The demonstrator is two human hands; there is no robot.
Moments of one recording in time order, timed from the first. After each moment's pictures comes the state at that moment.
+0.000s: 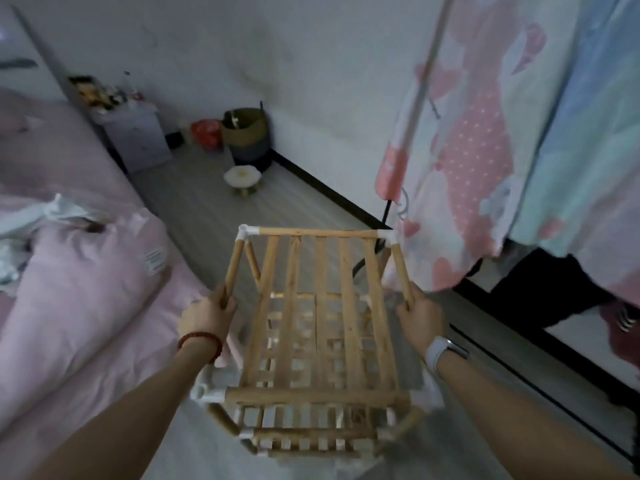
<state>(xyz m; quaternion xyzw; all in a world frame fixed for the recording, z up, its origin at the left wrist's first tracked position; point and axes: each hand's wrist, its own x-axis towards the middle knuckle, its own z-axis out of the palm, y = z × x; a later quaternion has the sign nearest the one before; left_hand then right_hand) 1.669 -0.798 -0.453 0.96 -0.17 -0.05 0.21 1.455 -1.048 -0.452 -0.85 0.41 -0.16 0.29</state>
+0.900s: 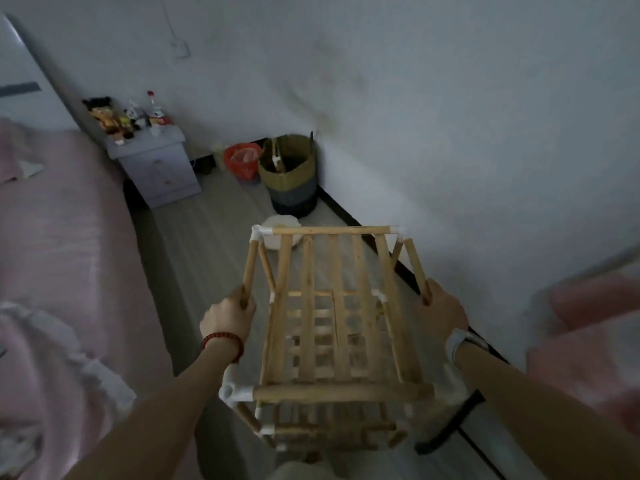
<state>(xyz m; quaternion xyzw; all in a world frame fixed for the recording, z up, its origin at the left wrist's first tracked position) 2.298 -1.104 -0.464 0.97 -0.09 -0.05 0.22 2.139 -1.389 -0.462 -0.89 0.38 -0.05 0.25</state>
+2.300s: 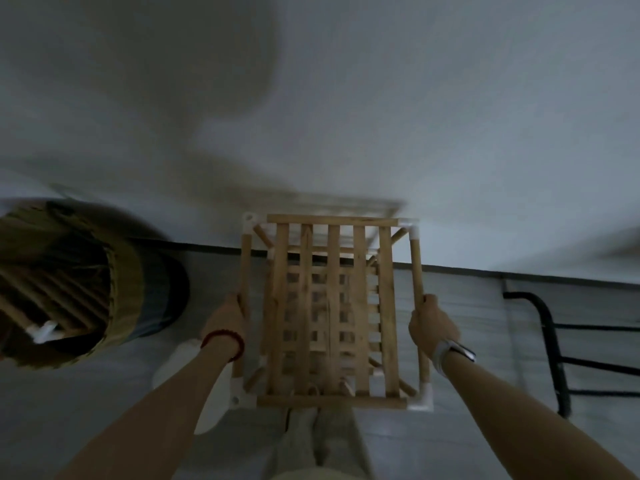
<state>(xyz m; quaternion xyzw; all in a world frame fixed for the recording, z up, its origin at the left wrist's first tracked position) 2.948 -1.675 -0.695 0.84 -0.43 -0.32 -0.05 2.626 -1.717 -0.693 -0.52 0.79 0.07 0.32</state>
